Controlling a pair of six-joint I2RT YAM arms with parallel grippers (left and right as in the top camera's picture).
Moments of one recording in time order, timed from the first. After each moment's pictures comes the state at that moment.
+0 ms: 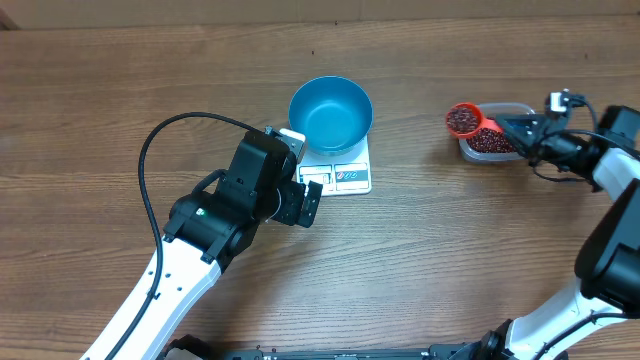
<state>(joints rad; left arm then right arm) -0.51 1.23 1.07 -0.76 -0.02 -0.15 -0.48 1.95 1.19 -0.36 -1.47 0.29</state>
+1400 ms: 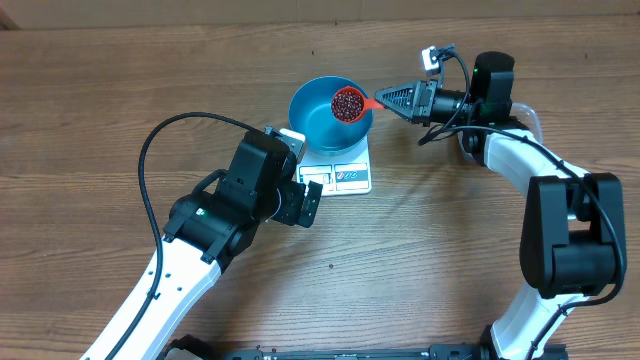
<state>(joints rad) -0.51 1.23 1.07 -0.76 -0.02 -0.15 0.05 1.95 1.18 0.37 -1.19 0.75</state>
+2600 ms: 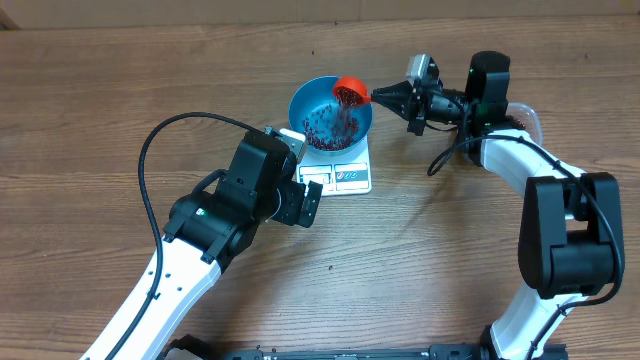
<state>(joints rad) -0.51 1.23 1.07 -0.76 -0.02 -0.15 0.06 1.95 1.18 0.42 -1.15 -0.49</state>
